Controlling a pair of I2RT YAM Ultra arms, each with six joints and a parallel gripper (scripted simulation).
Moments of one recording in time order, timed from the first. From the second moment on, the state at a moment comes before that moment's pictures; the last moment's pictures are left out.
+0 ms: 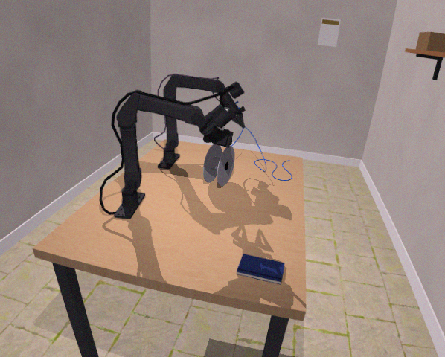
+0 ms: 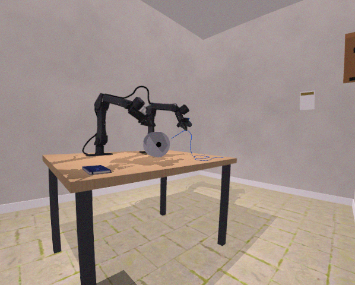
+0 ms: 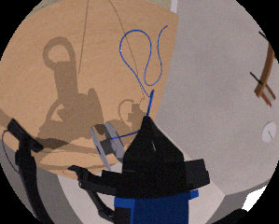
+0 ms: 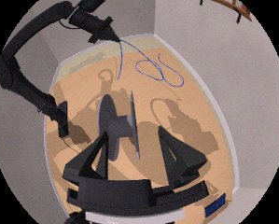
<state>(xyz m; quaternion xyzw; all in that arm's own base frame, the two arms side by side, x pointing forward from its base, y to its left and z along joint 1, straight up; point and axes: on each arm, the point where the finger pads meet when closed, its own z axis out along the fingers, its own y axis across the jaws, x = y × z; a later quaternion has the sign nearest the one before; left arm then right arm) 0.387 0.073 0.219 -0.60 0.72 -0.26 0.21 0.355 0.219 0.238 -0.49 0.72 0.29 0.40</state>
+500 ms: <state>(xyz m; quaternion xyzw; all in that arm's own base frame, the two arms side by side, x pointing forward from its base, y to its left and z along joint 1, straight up) 0.387 0.073 0.219 -0.60 0.73 -0.26 0.21 0.356 0.221 0.207 -0.49 0.72 0.29 0.40</state>
